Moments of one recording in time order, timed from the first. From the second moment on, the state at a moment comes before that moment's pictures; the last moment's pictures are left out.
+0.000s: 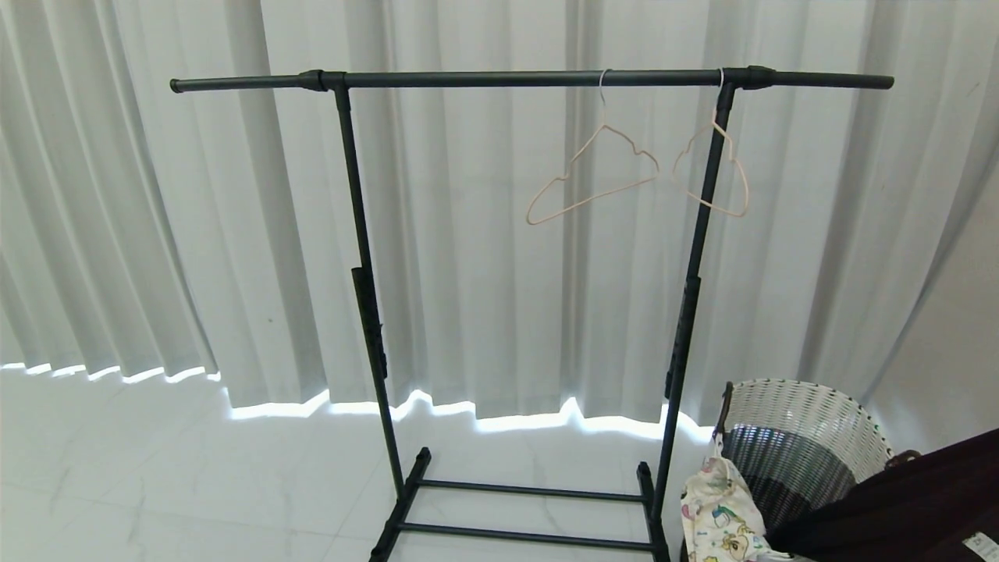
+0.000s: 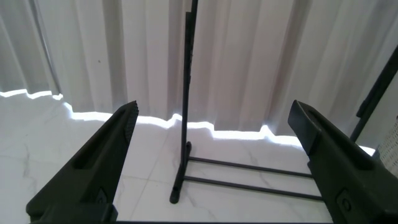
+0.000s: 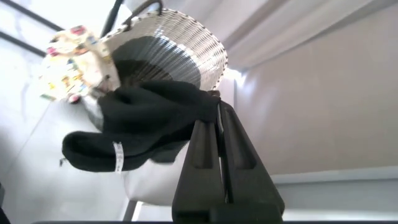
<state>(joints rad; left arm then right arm) 0.00 0.00 0.00 0.01 0.00 -0.03 0.03 0.88 -0.73 0.33 -0.09 -0.58</state>
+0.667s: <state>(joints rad) 0.00 0.00 0.00 0.01 0.00 -0.03 0.16 0.89 -0.73 0.32 -0.09 -0.58</state>
